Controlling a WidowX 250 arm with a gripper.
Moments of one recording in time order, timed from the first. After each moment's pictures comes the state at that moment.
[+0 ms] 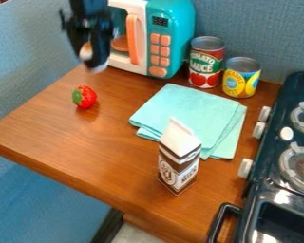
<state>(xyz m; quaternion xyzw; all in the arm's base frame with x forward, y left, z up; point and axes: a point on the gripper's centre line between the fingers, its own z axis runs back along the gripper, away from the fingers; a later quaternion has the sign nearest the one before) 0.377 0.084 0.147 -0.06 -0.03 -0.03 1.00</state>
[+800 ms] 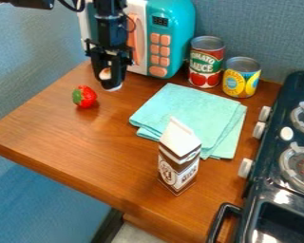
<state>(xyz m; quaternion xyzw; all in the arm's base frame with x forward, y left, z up) 0.422 0.090 0.071 -0.03 0.05 -0.04 1.00</state>
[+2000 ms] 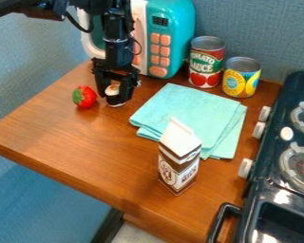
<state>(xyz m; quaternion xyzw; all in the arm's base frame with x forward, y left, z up) 0.426 0.085 0.035 -0.01 0.06 -0.04 1.00</state>
